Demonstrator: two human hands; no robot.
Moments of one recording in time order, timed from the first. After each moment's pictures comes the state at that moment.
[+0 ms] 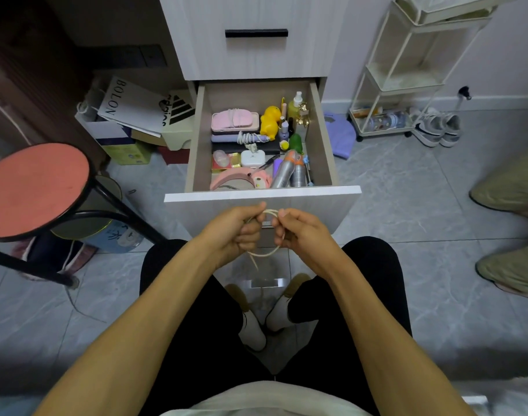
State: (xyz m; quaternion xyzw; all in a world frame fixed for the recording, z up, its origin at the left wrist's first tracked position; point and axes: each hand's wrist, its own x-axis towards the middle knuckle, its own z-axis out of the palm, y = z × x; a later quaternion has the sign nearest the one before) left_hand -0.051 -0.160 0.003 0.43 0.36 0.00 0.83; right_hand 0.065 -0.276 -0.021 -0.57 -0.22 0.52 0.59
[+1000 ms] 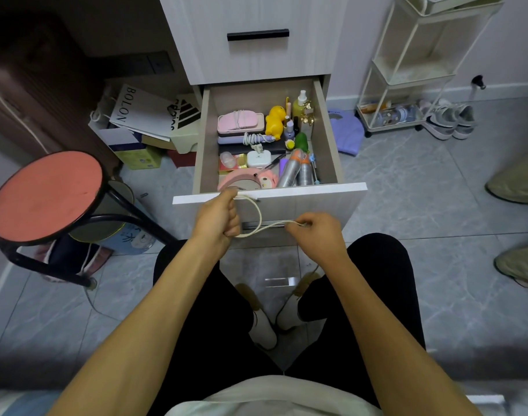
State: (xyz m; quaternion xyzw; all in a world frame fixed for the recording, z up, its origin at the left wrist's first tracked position) left_hand -0.056 -0.140 -0.002 0.37 0.47 0.23 0.76; right_hand 0.072 -0.278 -0.034 -0.83 -0.29 0.26 0.40
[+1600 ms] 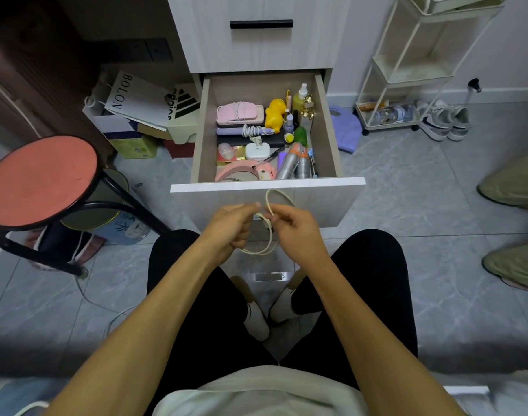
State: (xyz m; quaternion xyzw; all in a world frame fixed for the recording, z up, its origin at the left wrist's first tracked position) left_hand -0.065 -0.166 -0.011 0.52 0.44 0.09 0.73; right_hand 0.037 -0.272 -0.024 -0.74 -0.34 0.29 0.51
